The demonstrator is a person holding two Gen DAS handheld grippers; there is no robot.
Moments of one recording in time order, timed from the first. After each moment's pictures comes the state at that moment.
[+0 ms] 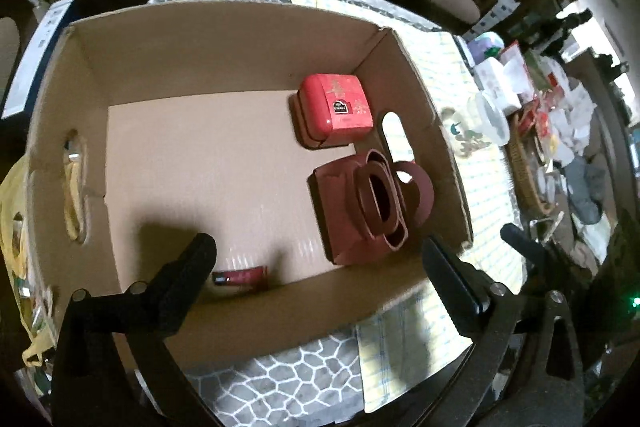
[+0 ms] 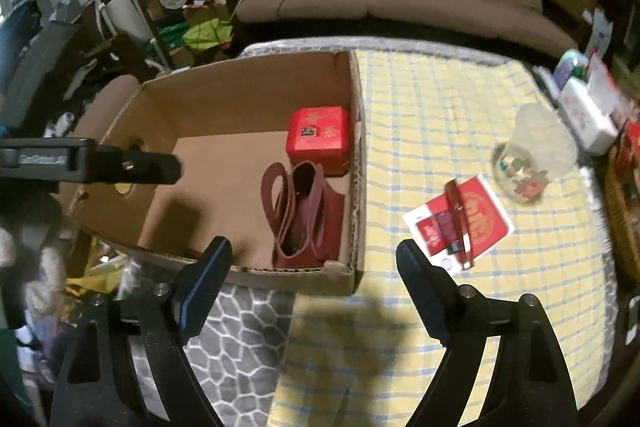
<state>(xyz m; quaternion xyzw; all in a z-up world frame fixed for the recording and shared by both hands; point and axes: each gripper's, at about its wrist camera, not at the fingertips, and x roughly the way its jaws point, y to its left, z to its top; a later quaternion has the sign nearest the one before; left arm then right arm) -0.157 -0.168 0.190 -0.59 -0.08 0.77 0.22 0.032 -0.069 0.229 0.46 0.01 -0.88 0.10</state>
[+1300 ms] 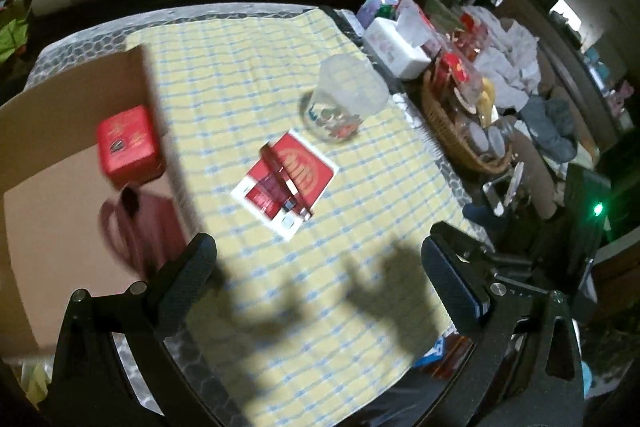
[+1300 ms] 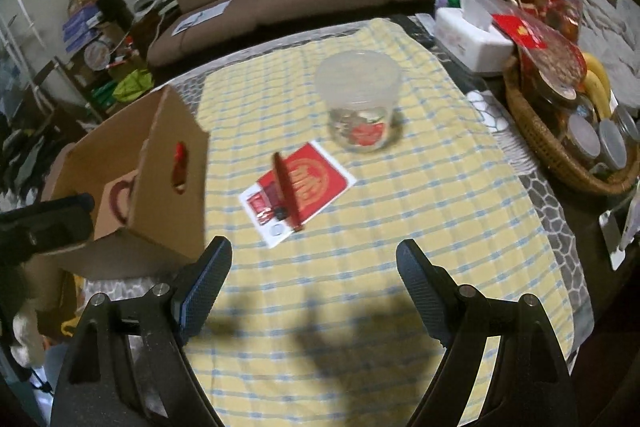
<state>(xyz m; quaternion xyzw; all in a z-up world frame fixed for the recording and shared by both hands) -0.109 0.046 0.222 -0.54 -0.01 0.77 0.34 0.072 0.155 0.226 0.47 -0.11 -0.88 -0.01</state>
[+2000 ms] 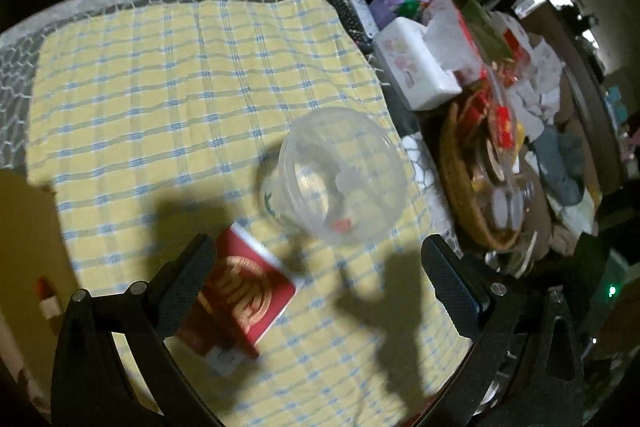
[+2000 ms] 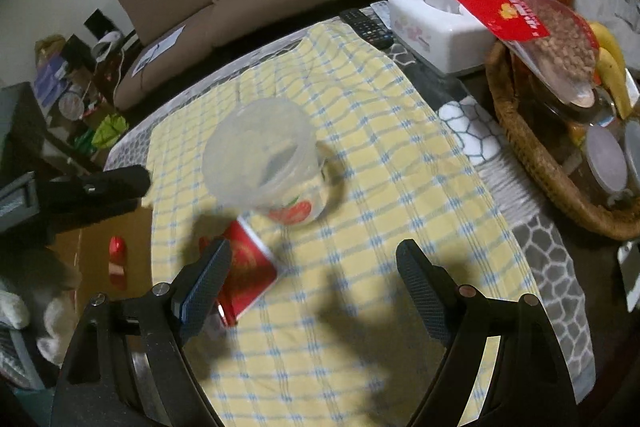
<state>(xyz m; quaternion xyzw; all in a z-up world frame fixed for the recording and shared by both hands) -0.247 0.193 0.148 -0.60 -0.06 0.73 0.33 -0.036 0.268 0.195 0.47 -0.19 -0.86 -0.03</state>
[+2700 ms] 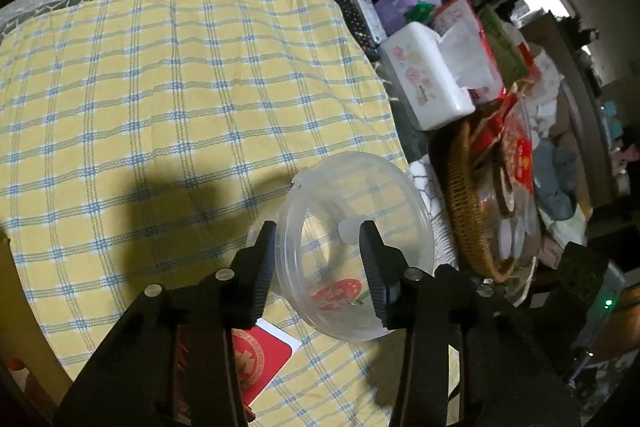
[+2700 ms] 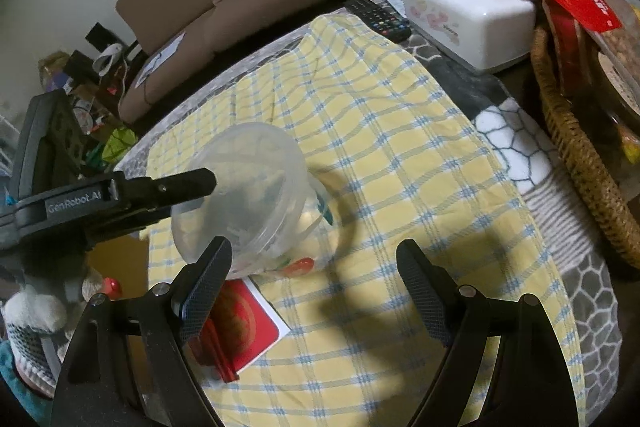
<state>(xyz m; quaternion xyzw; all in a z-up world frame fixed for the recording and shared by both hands) -0.292 0.222 0.107 -0.61 -0.08 0.71 0.34 -0.088 0.282 0.160 0.47 -0.24 -0.85 0.01</state>
